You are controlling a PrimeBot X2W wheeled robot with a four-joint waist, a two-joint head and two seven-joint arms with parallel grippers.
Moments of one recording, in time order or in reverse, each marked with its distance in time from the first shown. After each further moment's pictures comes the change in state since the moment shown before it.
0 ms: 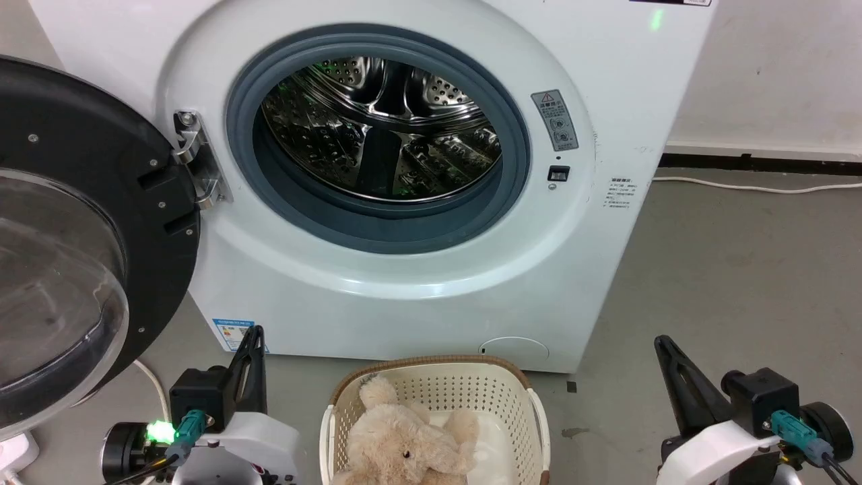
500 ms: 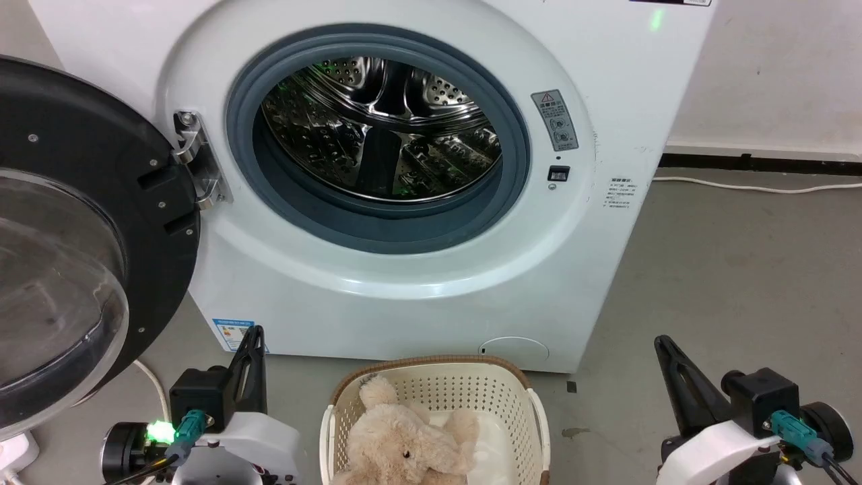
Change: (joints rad) left arm 0.000 0.000 0.000 0.000 0.000 0.000 0.000; right arm 0.000 0.000 0.000 0.000 0.000 0.000 0.000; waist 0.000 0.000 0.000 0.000
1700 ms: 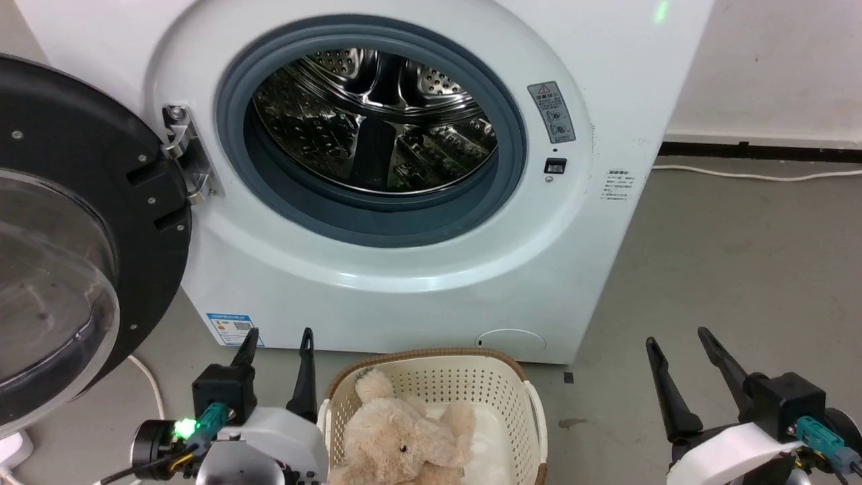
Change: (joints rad) left arm -0.021 0.000 -0.060 0.048 -0.064 0.024 0.001; right arm 0.007 0.000 -0.026 0.000 0.058 0.000 -0.041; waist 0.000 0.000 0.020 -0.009
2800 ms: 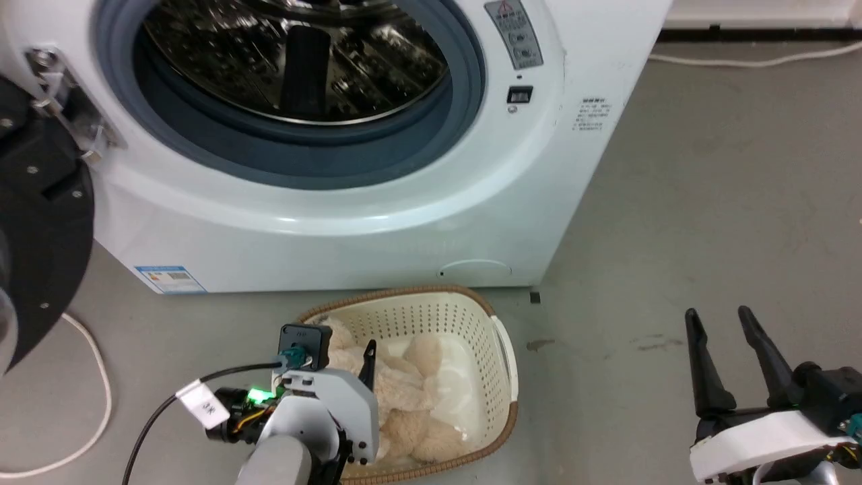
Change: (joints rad) left arm -0.216 0.012 -0.182 0.323 -0.115 0.024 0.167; right arm -0.029 0.000 -0.050 0.006 0.105 0.000 -0.073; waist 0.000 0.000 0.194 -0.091
